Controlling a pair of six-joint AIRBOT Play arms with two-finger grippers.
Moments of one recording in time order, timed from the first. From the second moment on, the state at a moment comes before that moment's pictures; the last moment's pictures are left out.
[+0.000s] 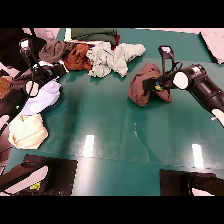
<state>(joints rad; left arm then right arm) 0.00 -1.07 0.85 1.43 -0.18 -1.75 0.48 -1.39 1.37 -1.64 0.98 1.96</state>
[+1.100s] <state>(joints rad) 0.00 -0.99 0.86 1.43 -0.09 -1.76 0.73 -1.04 0.98 -1.38 1.01 2.03</state>
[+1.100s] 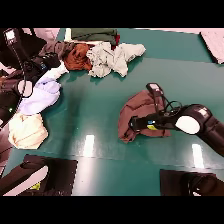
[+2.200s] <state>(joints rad) -0.10 -1.08 0.92 0.76 -0.93 -1.31 -0.02 -1.02 1.06 -1.35 1.34 1.65</state>
